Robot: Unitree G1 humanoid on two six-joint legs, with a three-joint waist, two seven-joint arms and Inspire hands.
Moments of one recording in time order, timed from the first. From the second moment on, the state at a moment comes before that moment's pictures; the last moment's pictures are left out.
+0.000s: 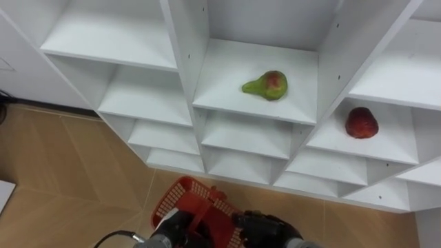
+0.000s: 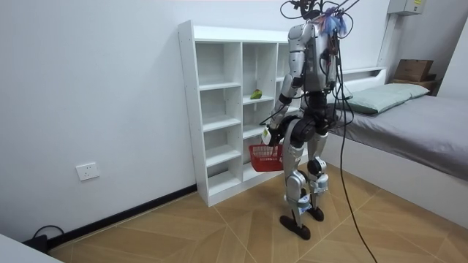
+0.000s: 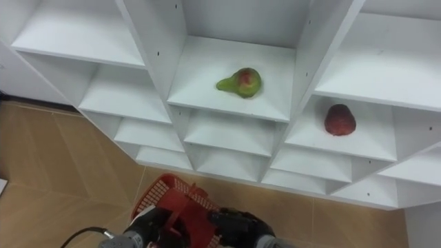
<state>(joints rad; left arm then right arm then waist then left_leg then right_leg) -0.12 0.12 -0.38 0.97 0.05 0.04 -0.05 -0.23 -0.11 0.49 1.21 0.86 0.07 0.30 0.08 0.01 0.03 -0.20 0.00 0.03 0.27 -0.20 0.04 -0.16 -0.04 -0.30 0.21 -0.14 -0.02</state>
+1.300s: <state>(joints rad) -0.16 0.10 -0.42 1.02 0.08 0.09 -0.01 -0.24 -0.10 0.51 1.21 0.98 0.12 0.34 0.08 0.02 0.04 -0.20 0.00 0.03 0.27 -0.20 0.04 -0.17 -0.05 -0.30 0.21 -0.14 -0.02</state>
